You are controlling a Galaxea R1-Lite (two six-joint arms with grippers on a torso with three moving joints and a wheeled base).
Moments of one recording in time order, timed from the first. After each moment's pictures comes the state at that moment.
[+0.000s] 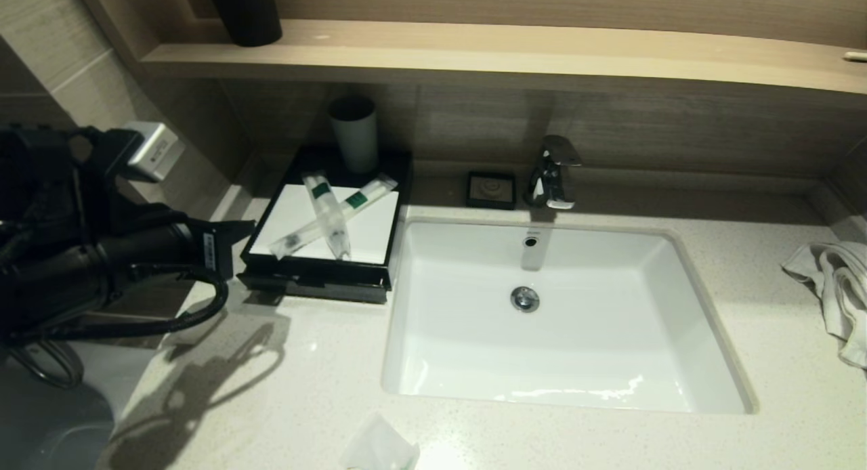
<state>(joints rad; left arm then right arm) -0.22 1.37 -0.82 -0.32 -0.09 0.04 0.00 0.00 0.00 0.00 0.00 0.00</state>
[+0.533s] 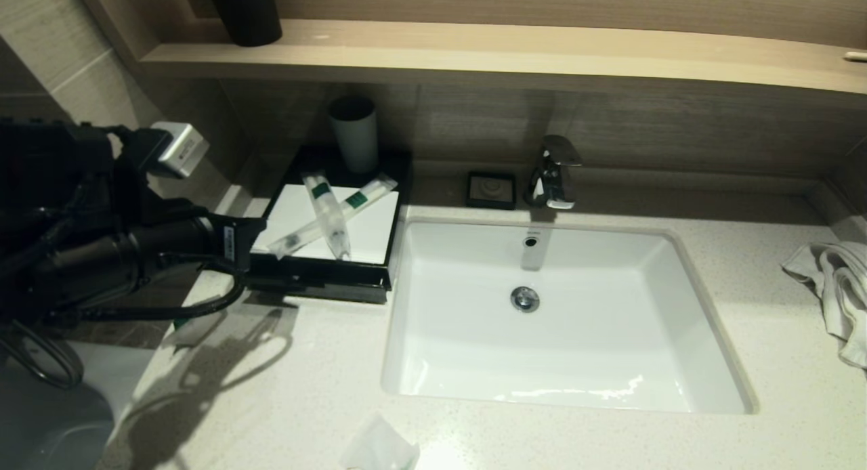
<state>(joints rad) -0.22 1.44 -0.87 -0.32 -0.08 0.05 0.00 0.00 0.00 0.00 0.00 0.00</state>
